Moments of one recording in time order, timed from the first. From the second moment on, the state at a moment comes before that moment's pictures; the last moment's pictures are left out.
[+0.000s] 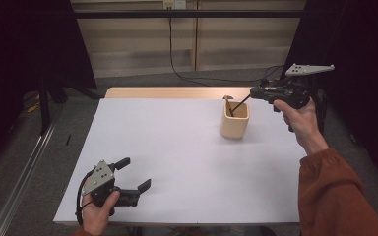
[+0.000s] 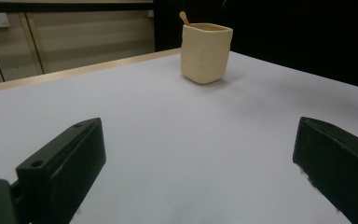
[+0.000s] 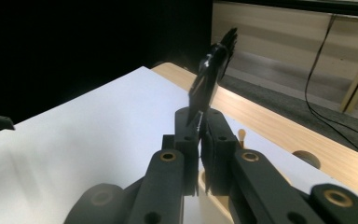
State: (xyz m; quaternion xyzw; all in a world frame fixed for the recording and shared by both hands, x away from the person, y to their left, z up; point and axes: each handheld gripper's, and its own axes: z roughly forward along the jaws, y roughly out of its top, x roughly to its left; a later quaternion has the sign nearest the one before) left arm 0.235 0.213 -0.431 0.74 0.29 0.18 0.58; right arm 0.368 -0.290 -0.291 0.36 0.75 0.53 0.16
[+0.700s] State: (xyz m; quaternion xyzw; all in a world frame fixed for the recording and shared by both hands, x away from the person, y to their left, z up) left arm 0.236 0.213 -0.432 0.74 0.29 0.18 0.57; right arm 0.389 -0.297 -0.303 0.41 0.75 0.50 0.18
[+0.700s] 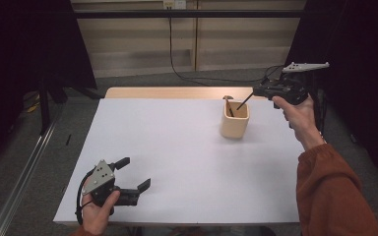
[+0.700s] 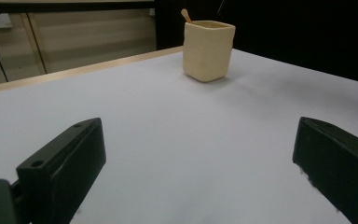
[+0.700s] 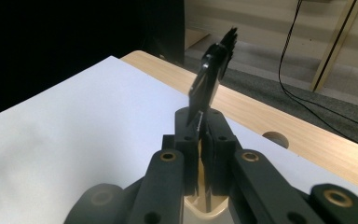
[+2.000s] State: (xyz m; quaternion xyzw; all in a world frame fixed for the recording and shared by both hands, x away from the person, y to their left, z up) left arm 0.237 0.213 -0.434 0.75 0.29 0.18 0.57; right arm 0.407 -0.285 -0.350 0.43 0.77 0.44 0.16
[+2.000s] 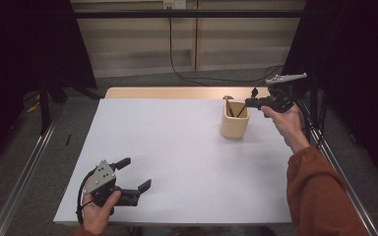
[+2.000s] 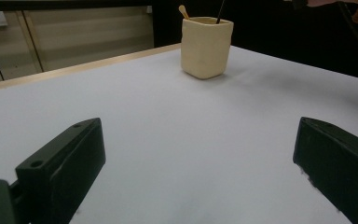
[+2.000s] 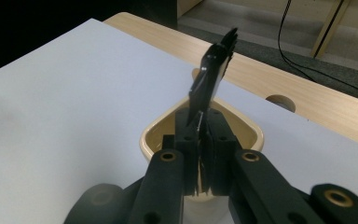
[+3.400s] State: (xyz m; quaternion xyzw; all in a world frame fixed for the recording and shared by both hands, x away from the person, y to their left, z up) left arm 0.238 0.213 -0.435 0.75 0.28 0.18 0.57; right arm 0.398 -0.283 -0.368 0.42 0.76 0.47 0.17
